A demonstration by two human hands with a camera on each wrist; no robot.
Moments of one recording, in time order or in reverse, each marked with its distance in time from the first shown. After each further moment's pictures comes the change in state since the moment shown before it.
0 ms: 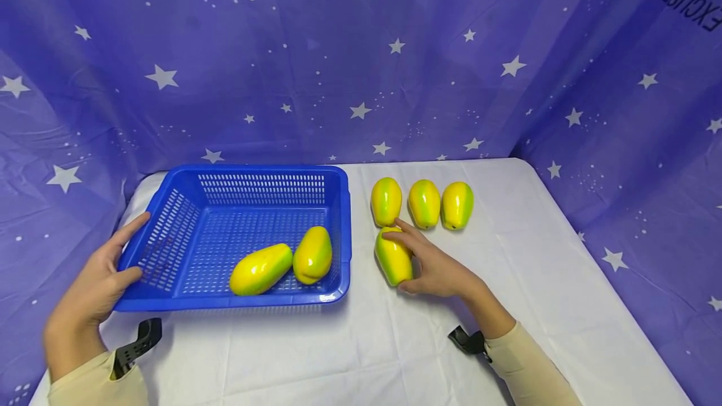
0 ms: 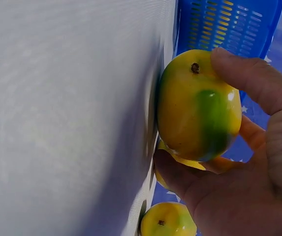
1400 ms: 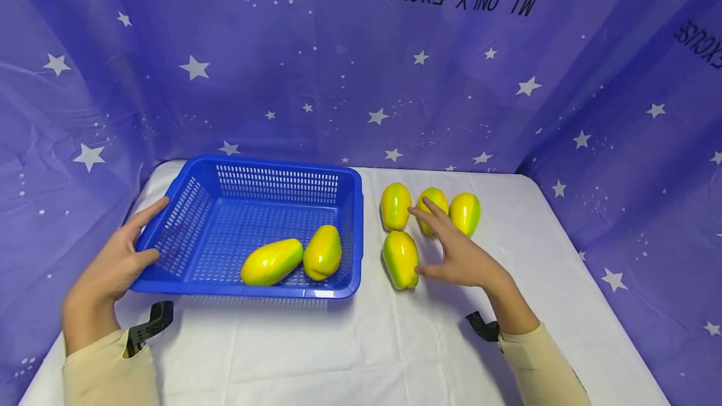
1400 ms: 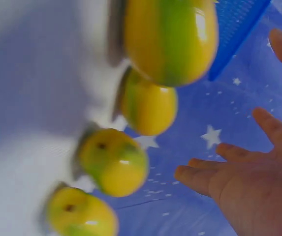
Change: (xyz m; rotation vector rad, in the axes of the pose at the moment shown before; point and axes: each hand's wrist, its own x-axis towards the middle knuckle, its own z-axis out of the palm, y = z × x) left_hand 0.000 0.002 0.001 0.210 0.045 0.044; right_hand 0.004 -0.038 -0.049 -0.153 0.062 0.020
